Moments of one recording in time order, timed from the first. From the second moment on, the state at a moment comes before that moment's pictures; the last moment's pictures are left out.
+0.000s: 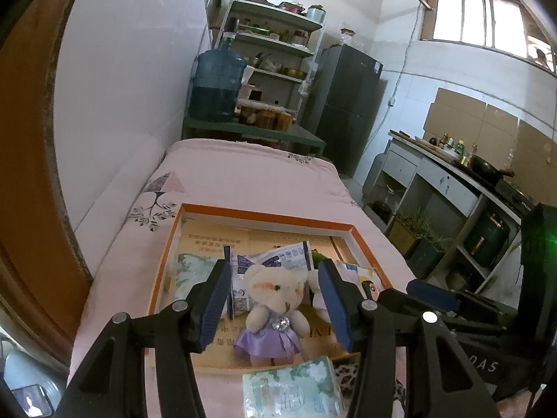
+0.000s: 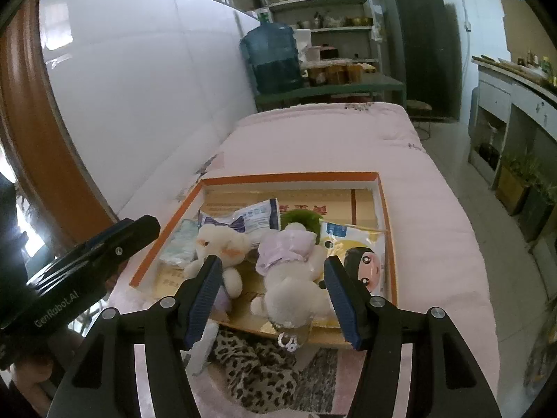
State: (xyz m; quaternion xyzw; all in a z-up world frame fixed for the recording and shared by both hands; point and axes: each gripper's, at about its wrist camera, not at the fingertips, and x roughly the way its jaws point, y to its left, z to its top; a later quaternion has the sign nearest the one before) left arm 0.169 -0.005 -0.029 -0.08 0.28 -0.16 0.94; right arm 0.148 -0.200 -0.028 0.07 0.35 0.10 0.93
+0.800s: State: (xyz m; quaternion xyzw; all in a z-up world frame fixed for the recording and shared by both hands) left arm 0.125 0.007 -0.013 -0.08 0.27 -0.16 0.95; right arm 0.107 -0.183 -0.010 0.06 0.34 0.11 0.93
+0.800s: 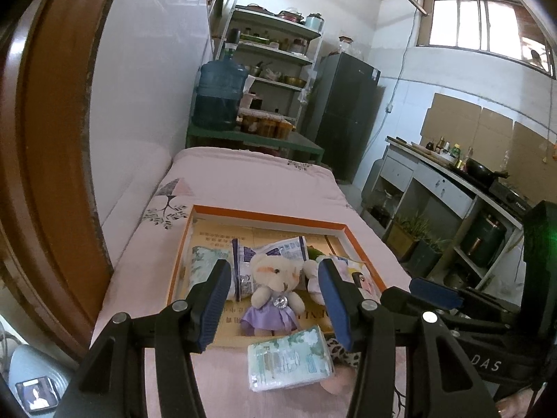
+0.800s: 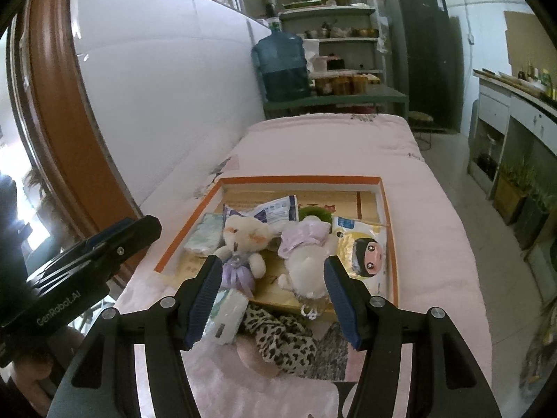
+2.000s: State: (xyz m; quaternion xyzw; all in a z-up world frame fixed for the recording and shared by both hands) left arm 0.054 0.028 -0.014 -0.09 0.27 -0.16 0.94; right arm 0.041 -0.159 -0.006 0.03 0.34 0.12 0.93
